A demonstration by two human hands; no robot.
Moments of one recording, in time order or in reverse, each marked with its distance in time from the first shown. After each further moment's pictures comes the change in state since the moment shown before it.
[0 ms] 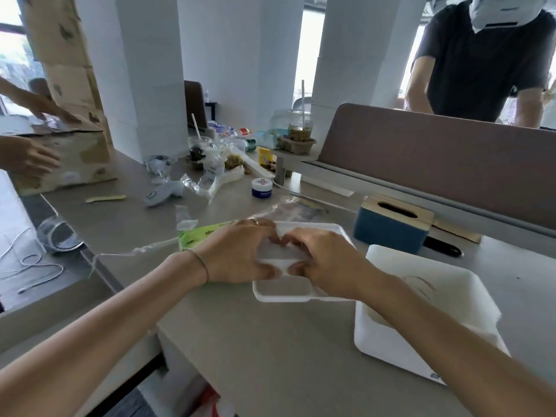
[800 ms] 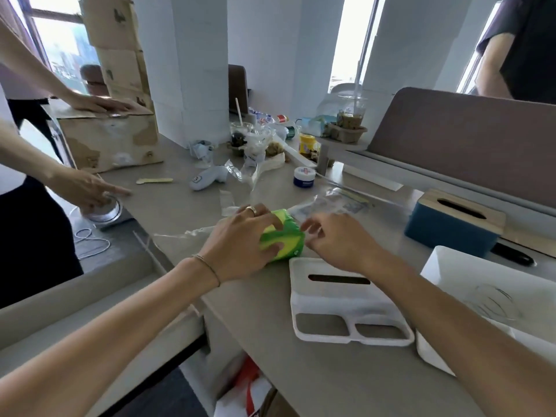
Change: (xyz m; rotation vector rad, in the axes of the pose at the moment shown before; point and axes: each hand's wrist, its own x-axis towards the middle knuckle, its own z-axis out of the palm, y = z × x) left_hand -0.044 -0.070 0.015 0.033 0.304 -0.139; right_hand 0.068 -0.033 0.038 0.022 -0.054 0.099
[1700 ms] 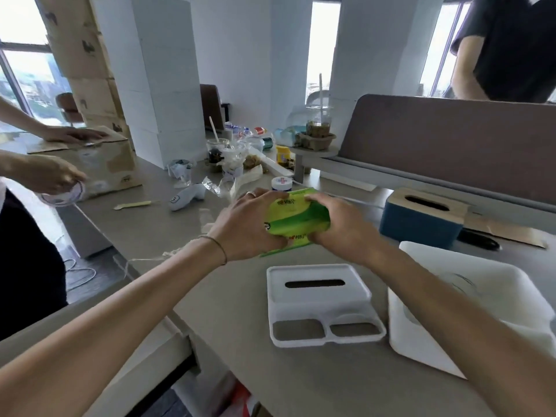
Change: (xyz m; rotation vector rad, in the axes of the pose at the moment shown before) left_hand 0.060 0.040 -0.013 -0.077 -0.067 0.017; right_hand -0.022 0.030 -0.039 0.125 0.246 0.025
